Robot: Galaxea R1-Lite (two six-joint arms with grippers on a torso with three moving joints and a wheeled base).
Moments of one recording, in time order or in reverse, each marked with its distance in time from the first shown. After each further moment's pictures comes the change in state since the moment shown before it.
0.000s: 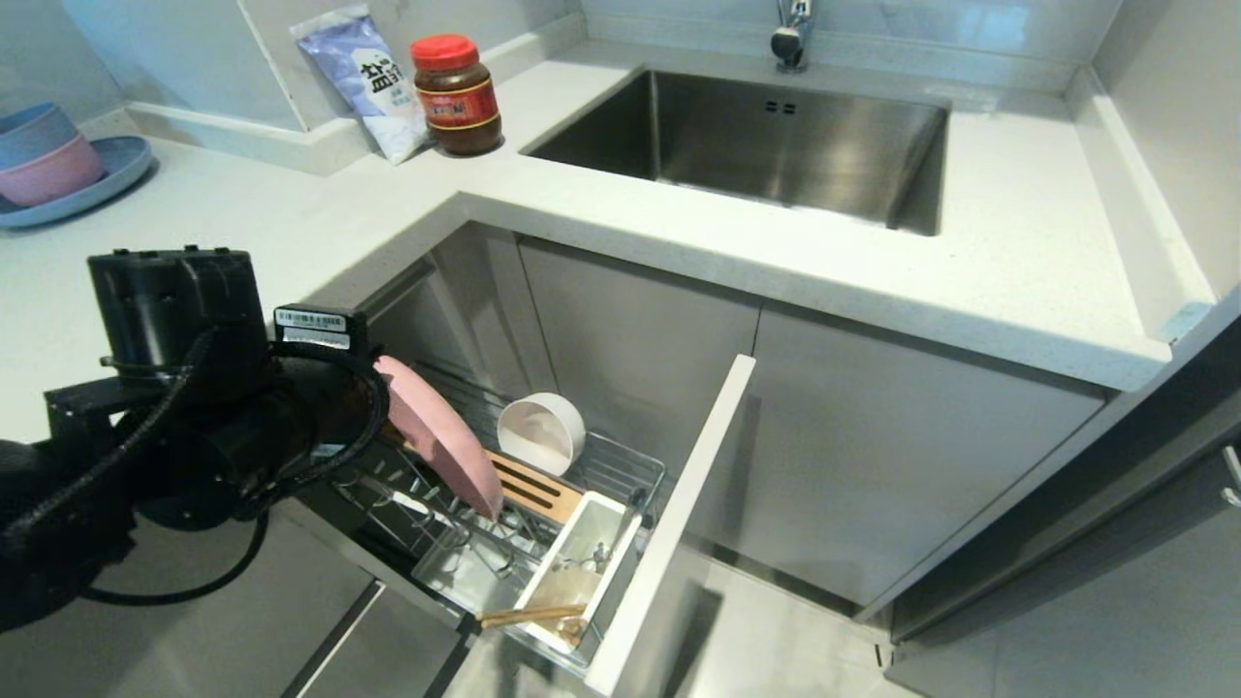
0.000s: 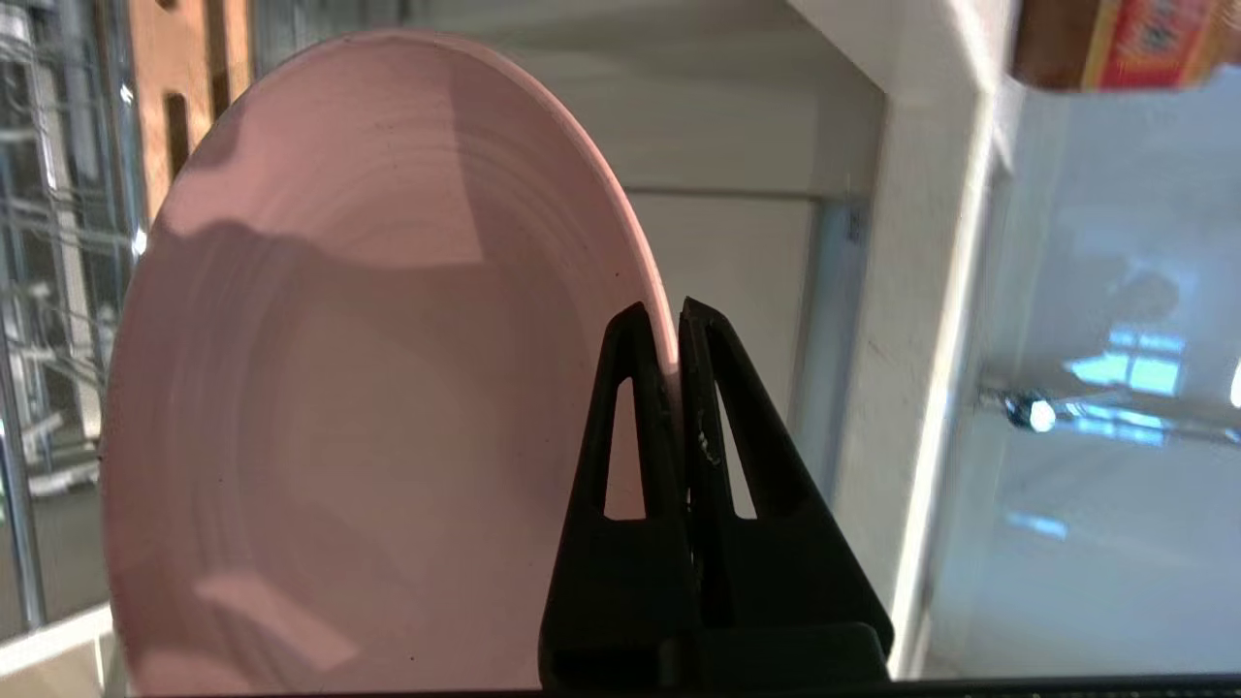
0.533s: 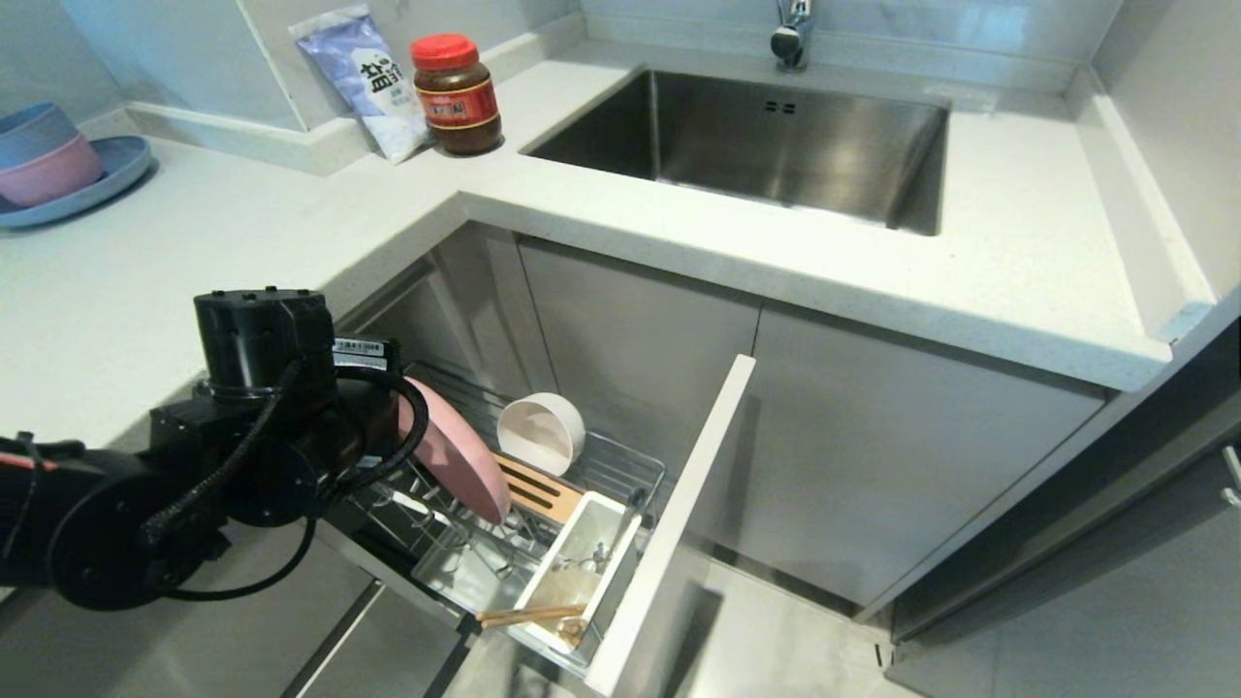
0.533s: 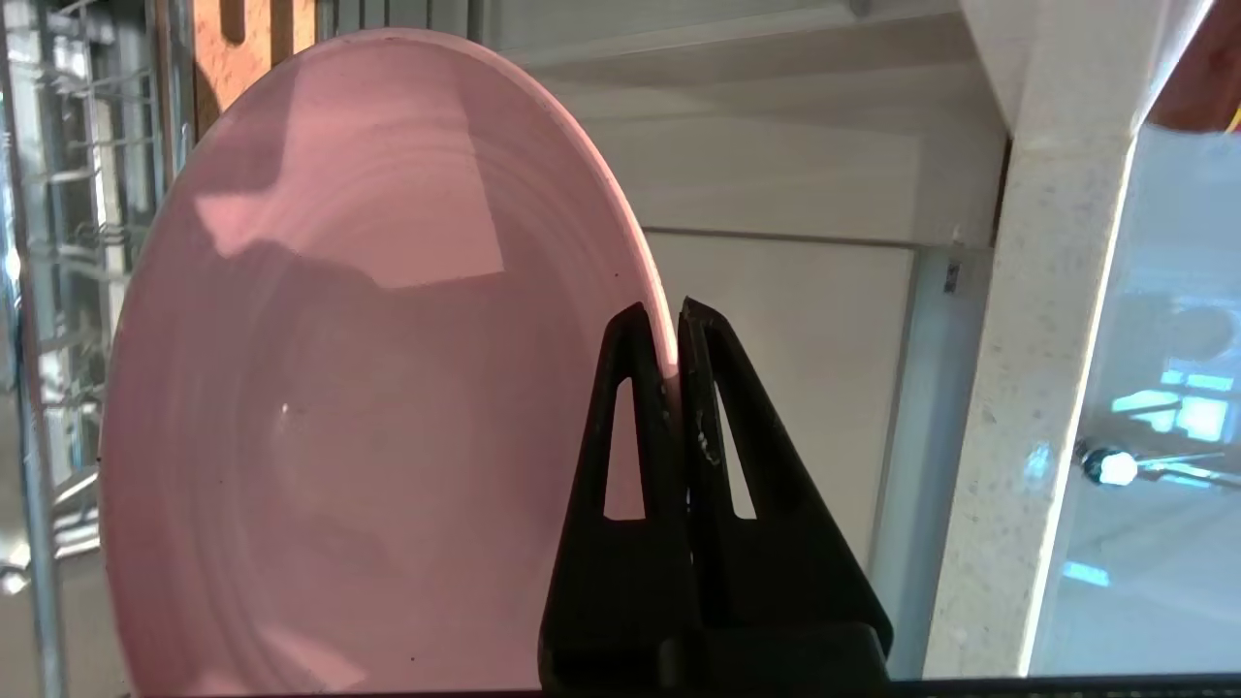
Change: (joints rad) left arm 0.041 0.136 0.027 -0.129 0.003 -0.001; right arm 0.000 0.000 0.000 0.000 0.000 0.000
